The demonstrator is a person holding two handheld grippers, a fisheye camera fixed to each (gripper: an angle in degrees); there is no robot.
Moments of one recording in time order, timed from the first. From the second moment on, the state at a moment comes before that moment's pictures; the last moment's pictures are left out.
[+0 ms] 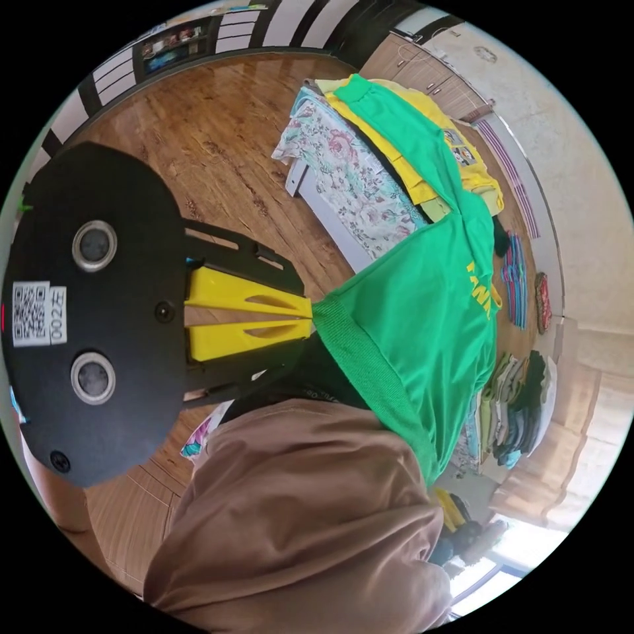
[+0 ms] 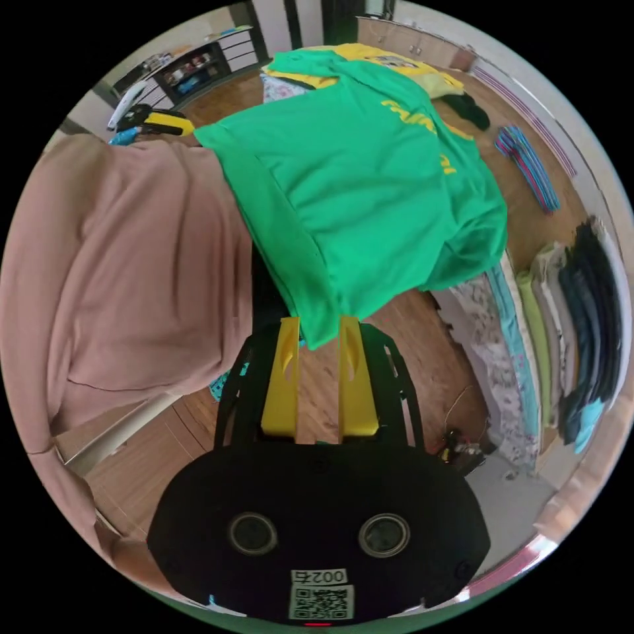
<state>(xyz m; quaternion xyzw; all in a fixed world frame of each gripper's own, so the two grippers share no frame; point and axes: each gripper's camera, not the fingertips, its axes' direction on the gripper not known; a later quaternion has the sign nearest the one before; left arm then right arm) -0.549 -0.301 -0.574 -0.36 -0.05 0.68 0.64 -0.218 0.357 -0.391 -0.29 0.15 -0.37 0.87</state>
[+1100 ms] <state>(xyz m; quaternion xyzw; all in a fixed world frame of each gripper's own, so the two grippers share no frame) -0.500 -0.332 -0.560 -0.39 -0.05 0.64 0.66 -0.146 0.342 -0.377 -0.27 0.12 -0.38 0.88</state>
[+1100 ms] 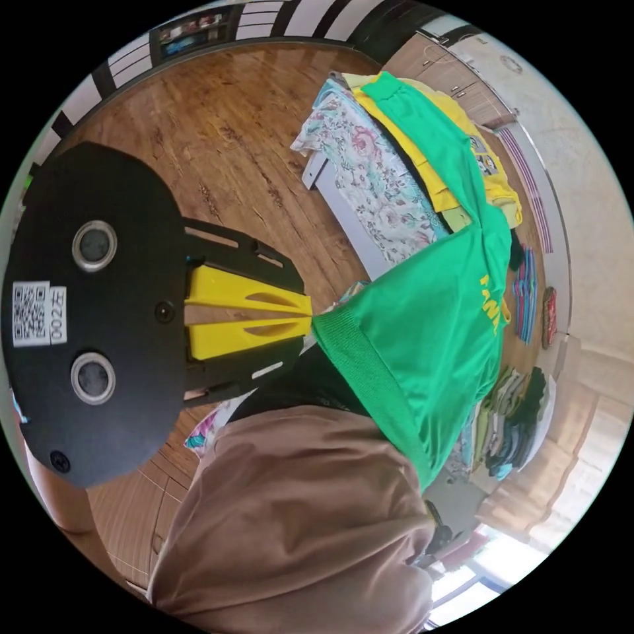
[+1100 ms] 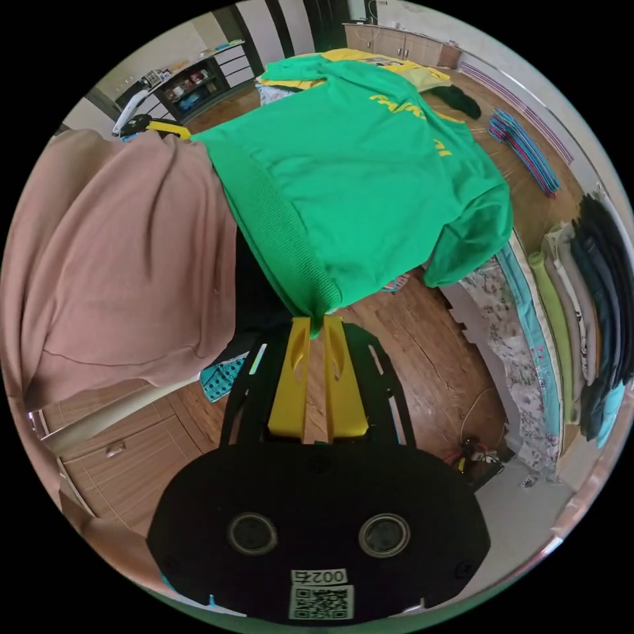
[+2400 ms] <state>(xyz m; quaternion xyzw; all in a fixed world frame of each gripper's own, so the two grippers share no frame) -0.237 -0.272 -0.208 -0.29 -0.09 0.64 0.71 -0.081 0.061 -0.139 -0.03 0.21 -0.26 0.94</state>
